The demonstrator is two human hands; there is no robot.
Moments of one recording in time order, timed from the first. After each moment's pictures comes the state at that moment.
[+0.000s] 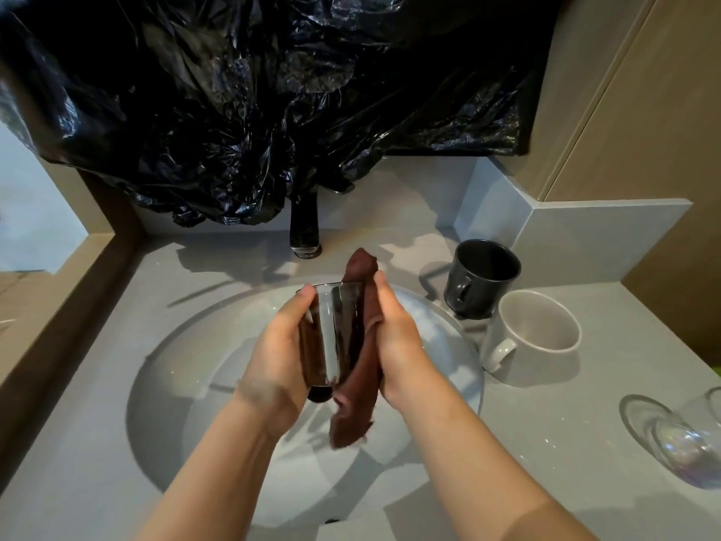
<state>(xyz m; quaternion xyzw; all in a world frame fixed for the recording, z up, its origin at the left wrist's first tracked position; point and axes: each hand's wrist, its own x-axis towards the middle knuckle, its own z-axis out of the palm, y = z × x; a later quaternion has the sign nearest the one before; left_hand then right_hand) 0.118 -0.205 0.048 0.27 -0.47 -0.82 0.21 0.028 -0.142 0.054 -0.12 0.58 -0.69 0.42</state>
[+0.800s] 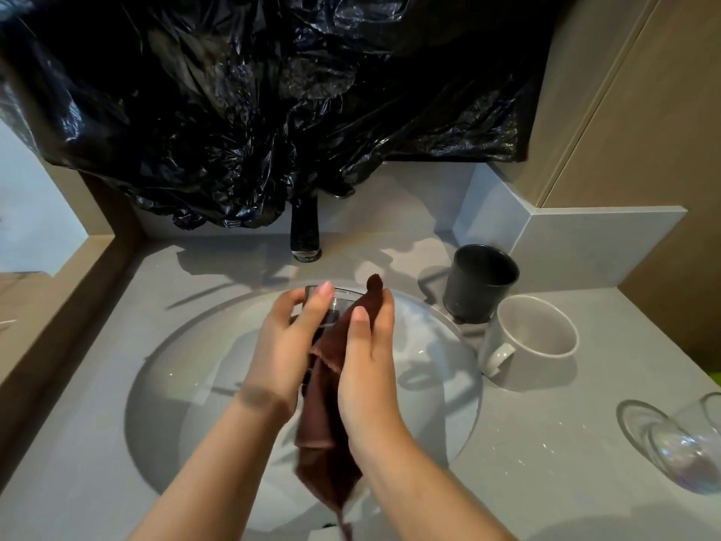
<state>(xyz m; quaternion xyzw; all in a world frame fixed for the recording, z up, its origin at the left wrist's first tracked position) 0.113 -0.208 0.055 0.31 -0.58 -0.70 0.29 0.064 -0.139 0.026 -0.22 0.65 -0.68 0.27</state>
